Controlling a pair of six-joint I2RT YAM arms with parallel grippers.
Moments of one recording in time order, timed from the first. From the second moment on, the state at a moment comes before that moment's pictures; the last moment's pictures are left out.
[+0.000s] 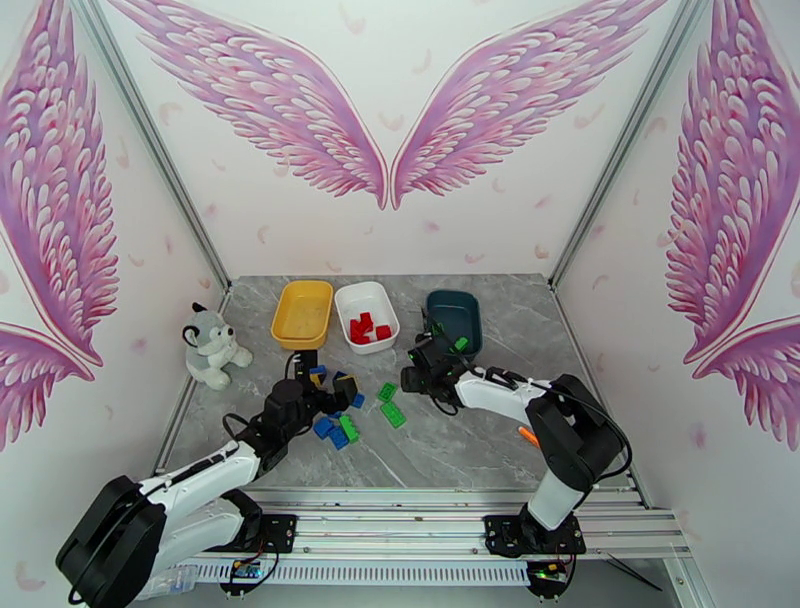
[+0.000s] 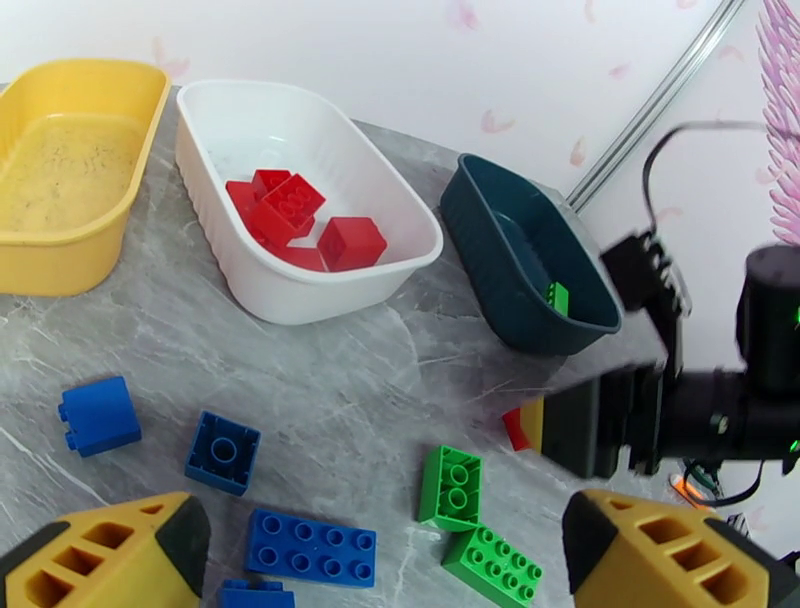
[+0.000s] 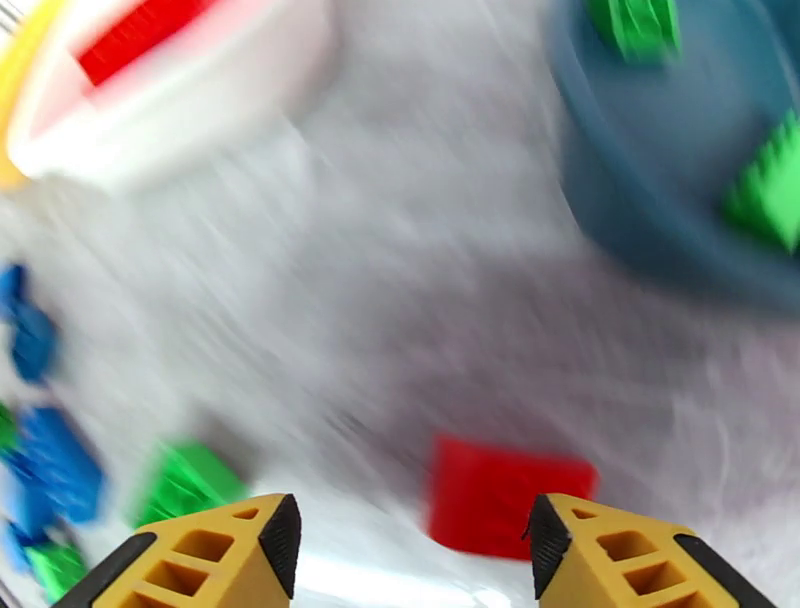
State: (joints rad) left arm -0.55 1.08 0.33 0.44 -0.01 -0.53; right arm 0.62 1.70 0.92 -0.19 0.19 0.51
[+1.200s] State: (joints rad) left arm -0.55 1.21 0.34 0.47 0.03 -0.53; right arm 0.60 1.73 0.84 -0.06 0.20 0.55
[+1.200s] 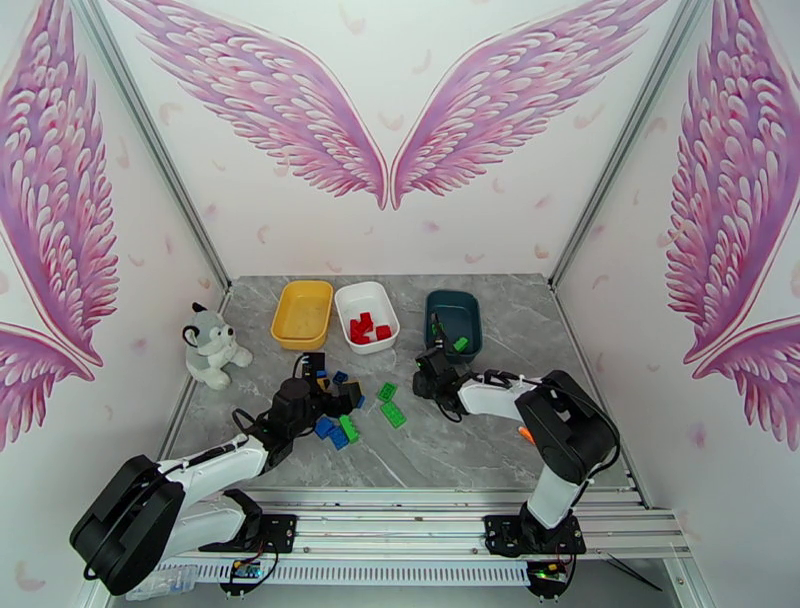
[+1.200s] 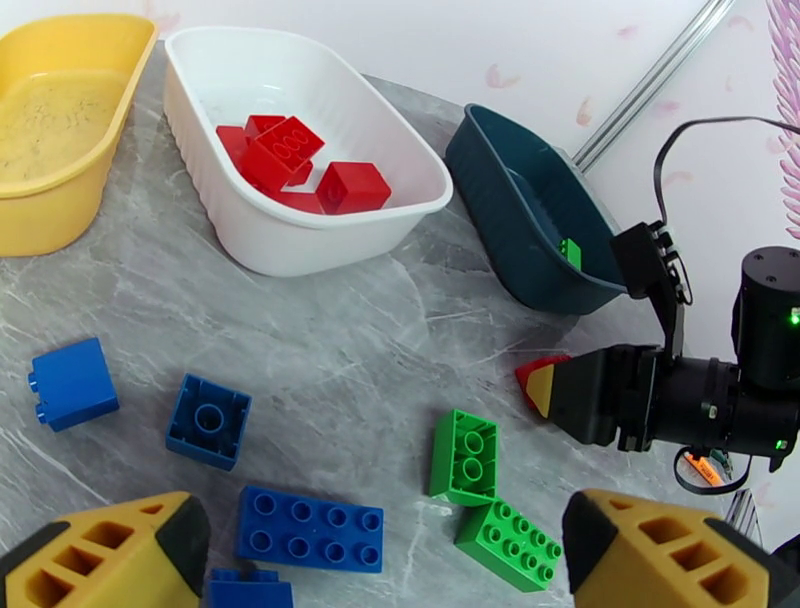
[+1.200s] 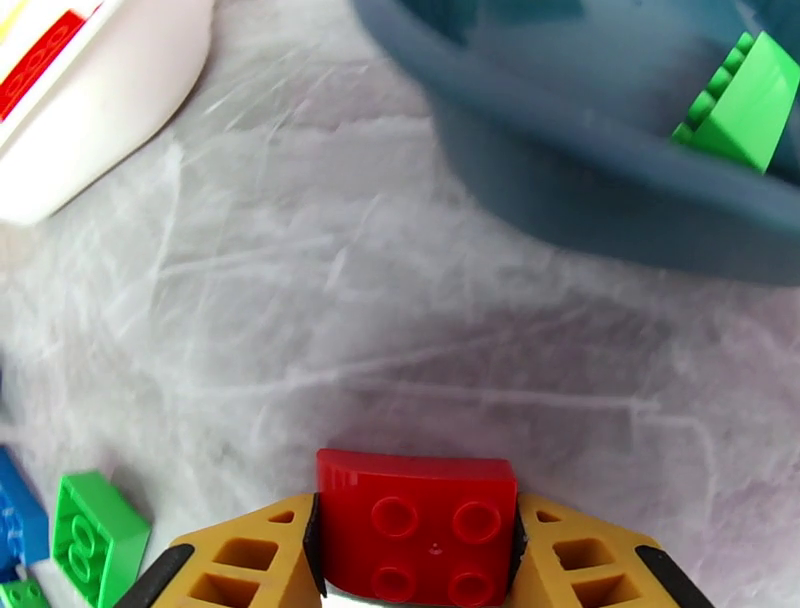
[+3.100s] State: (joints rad) left arm -0.52 1.21 0.34 0.48 0.04 -0.53; right arm 0.79 1.66 0.76 0.01 0.10 0.62
